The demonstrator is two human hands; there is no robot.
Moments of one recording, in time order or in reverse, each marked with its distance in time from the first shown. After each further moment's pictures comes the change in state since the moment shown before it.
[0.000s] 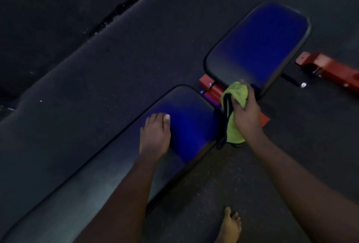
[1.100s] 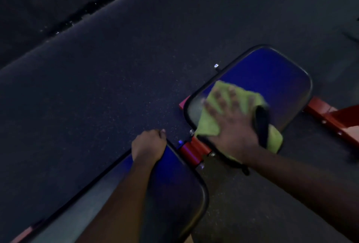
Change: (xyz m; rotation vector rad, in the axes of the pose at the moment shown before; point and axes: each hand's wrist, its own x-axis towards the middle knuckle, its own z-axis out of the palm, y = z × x) left_hand 0.215 0.047 0.076 0.270 -0.127 -0.173; right_hand 0.190 0.007 0.002 -1.257 -0.290 -0.567
